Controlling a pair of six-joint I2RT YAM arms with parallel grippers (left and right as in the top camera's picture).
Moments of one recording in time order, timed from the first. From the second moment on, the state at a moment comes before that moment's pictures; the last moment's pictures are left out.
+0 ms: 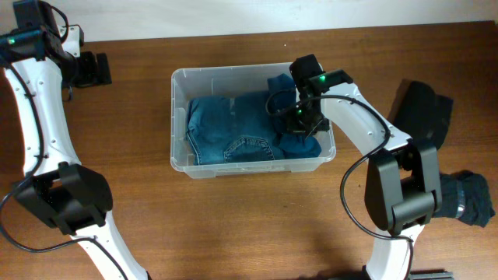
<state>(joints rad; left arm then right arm) 0.24 2.20 2.37 -1.32 0.03 0.10 0.28 2.03 1.59 -0.99 -0.08 0.32</state>
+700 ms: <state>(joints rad) 0.24 2.20 2.37 -1.32 0.03 0.10 0.29 2.11 2.02 -1.35 -0.09 0.24</state>
